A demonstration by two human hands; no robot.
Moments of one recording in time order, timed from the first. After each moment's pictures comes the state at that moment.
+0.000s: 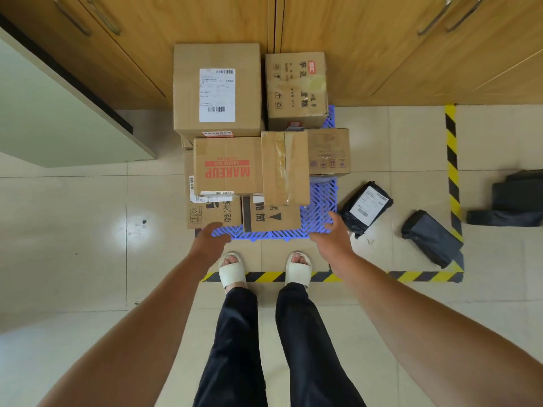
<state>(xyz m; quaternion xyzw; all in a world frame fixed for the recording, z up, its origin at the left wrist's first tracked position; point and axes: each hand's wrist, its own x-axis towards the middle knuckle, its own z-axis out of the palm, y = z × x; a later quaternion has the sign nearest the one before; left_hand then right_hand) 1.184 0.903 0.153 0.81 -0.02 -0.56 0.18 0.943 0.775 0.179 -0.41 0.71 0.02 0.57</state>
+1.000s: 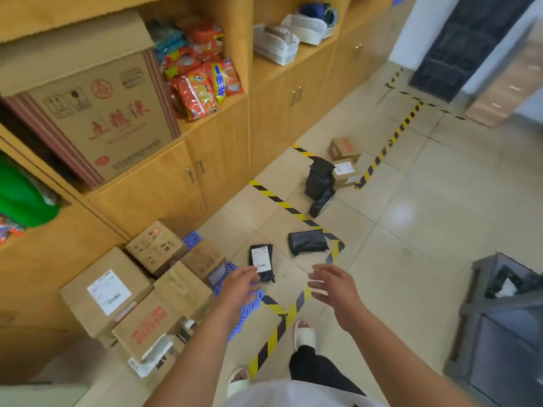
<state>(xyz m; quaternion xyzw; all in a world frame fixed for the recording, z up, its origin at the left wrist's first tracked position) 0.952 0.853 0.481 0.63 -0.31 -0.69 0.18 0.763 0.946 0.527 -0.07 0.73 -0.46 0.51</state>
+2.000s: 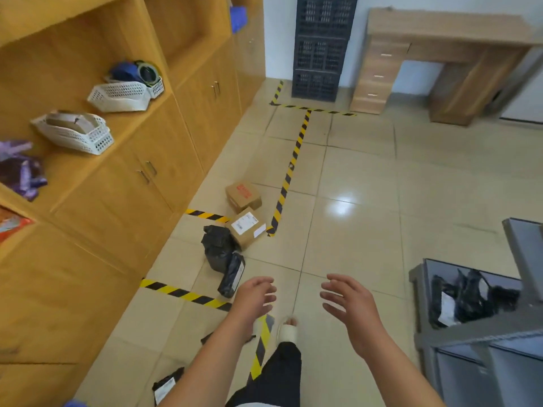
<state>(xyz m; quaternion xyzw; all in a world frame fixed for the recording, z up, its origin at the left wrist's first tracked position) 0.325 0.725 0.498 0.53 -0.47 -0.70 0.04 0.208 0.890 0.533 0.08 0.67 -0.64 0.38</state>
